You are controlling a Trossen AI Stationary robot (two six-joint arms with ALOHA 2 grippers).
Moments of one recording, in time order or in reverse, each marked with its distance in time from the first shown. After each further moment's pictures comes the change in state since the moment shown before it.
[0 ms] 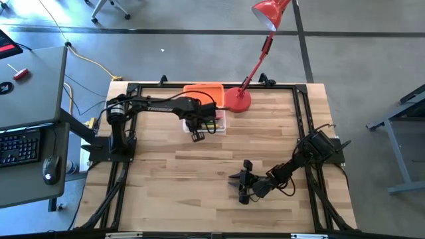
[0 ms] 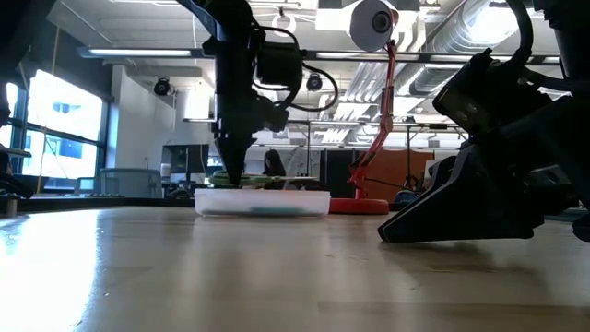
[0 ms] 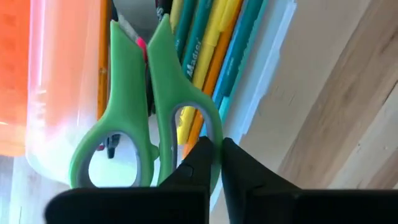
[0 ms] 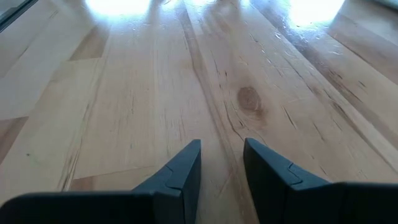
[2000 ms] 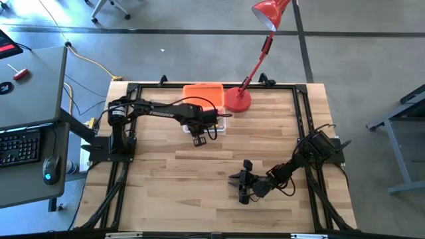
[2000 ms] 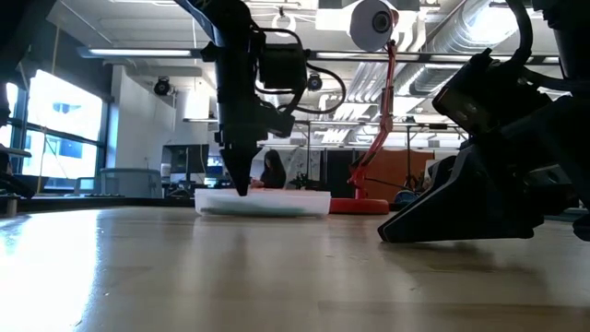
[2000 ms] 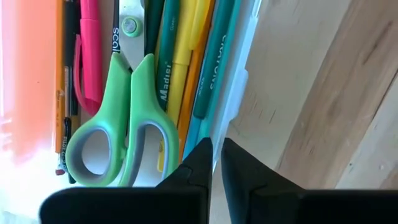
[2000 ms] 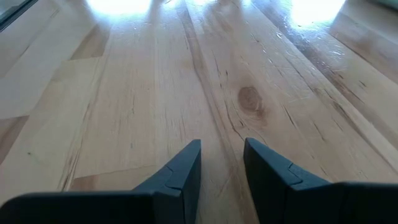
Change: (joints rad) left arm -0.055 0.017 -0.049 0.115 -0.016 -0.001; right arm -0.001 0.000 0.000 -0.003 -0.012 0.000
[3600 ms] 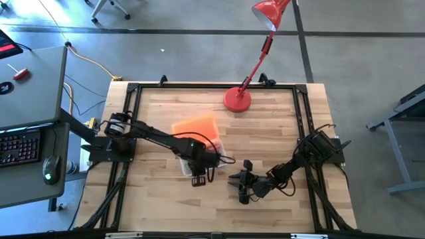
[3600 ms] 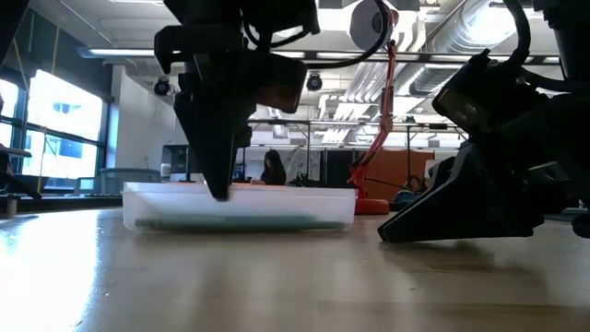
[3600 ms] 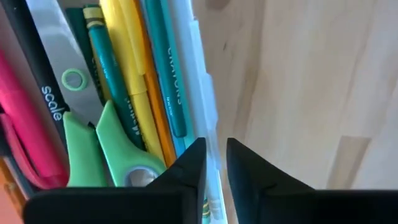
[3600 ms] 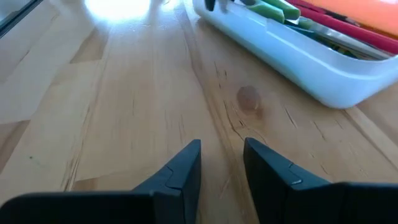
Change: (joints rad) left arm -0.394 0.029 0.015 0.076 0.281 -0.264; right arm 0.000 0.000 0.000 -0.013 0.000 0.030
